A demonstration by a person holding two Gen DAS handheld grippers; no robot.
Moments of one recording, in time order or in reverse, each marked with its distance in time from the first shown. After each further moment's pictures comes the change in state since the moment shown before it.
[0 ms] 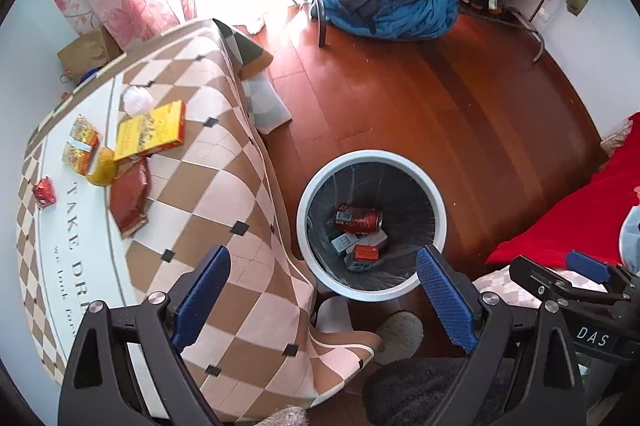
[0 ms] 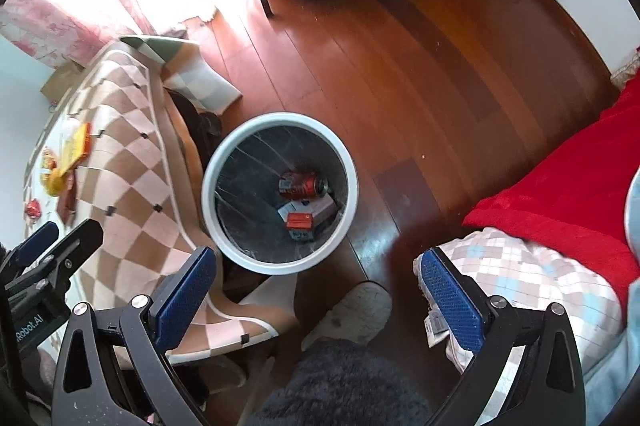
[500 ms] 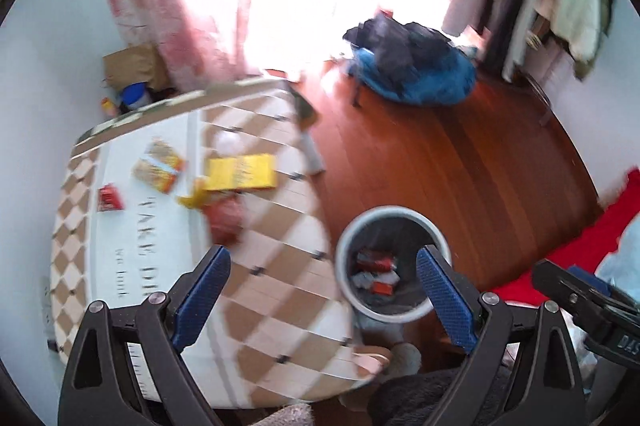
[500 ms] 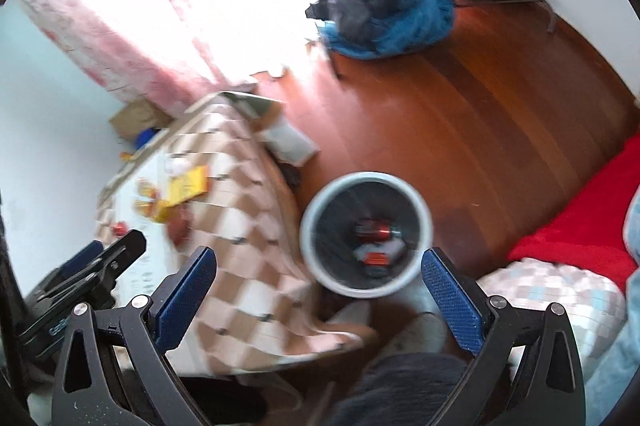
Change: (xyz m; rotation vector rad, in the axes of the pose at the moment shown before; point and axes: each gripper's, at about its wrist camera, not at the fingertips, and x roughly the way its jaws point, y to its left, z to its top) left arm -0.104 0.087 0.000 -0.142 -0.172 0.038; right arm -0.118 0.078 -0.011 -0.026 -0.186 0.213
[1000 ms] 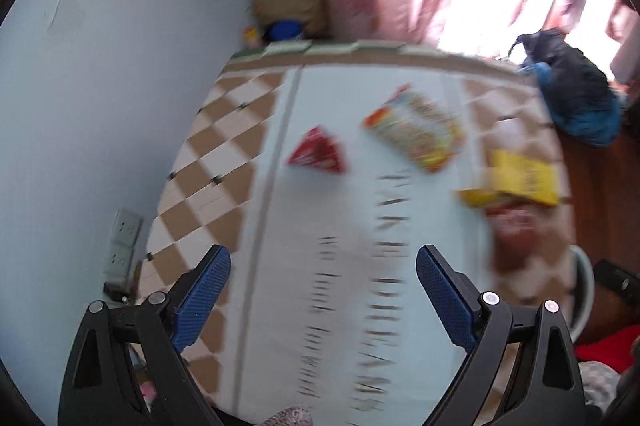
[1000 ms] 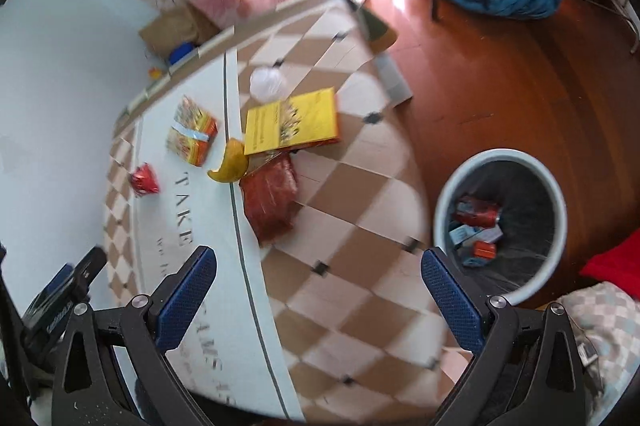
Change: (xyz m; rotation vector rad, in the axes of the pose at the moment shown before) left arm 0.070 0.263 -0.032 -0.277 0.117 0.362; right arm 0.194 0.200 -0.004 -0.164 0.262 0.046
